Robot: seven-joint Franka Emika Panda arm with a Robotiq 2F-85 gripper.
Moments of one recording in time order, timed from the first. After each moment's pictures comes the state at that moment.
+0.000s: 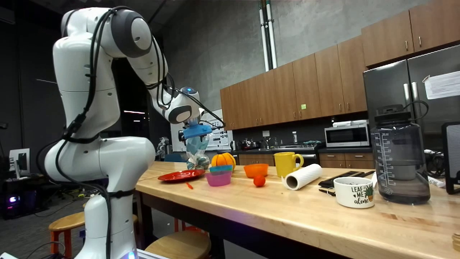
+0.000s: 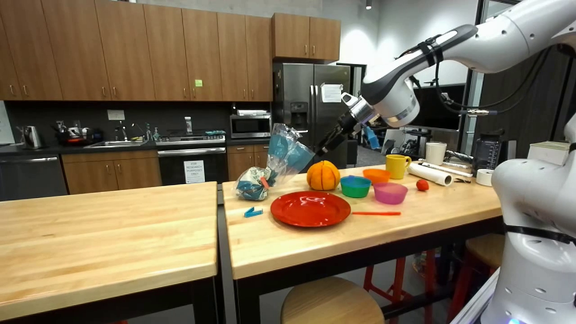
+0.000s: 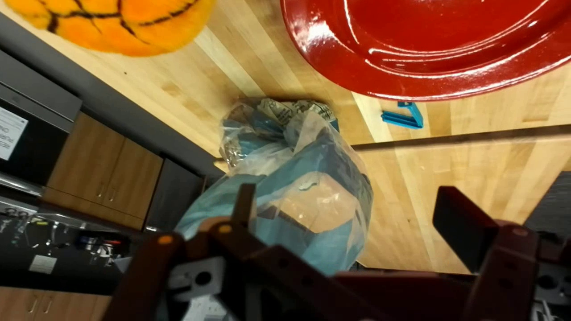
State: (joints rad) arm 0.81 -0.47 -0.62 -2.57 0.52 2.88 -1.18
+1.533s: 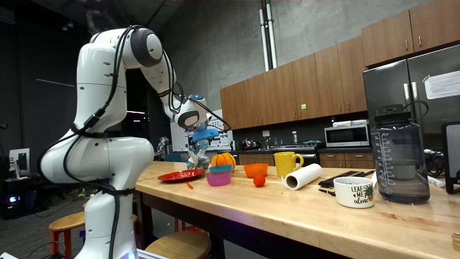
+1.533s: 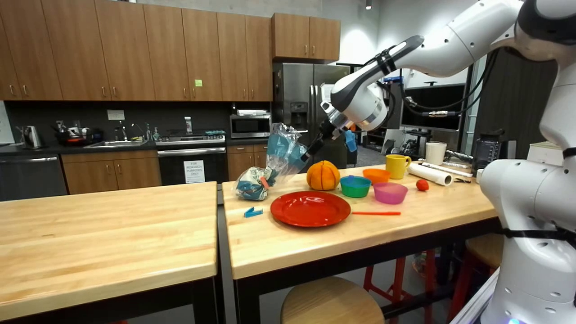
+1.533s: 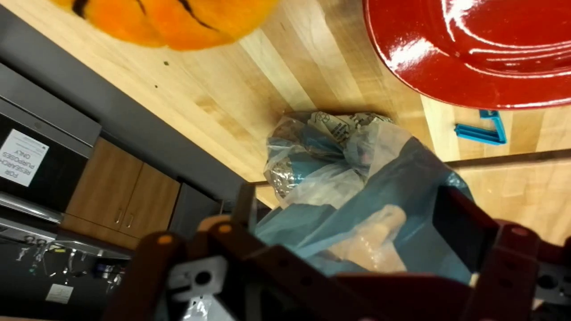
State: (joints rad) arm 1.19 -0.20 -1.00 -2.33 0.58 2.88 -1.19
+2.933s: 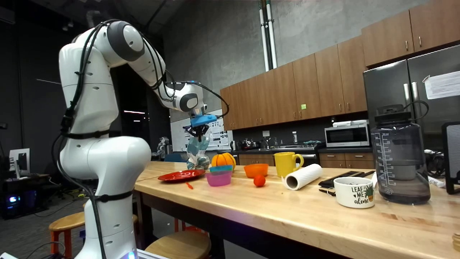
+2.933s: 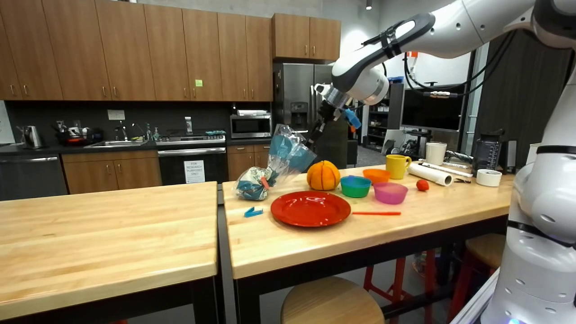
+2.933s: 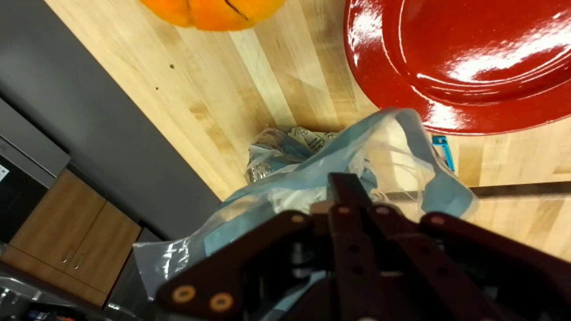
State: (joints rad) arm 0.28 -0.18 -0.14 -2.21 0.38 2.52 -1.07
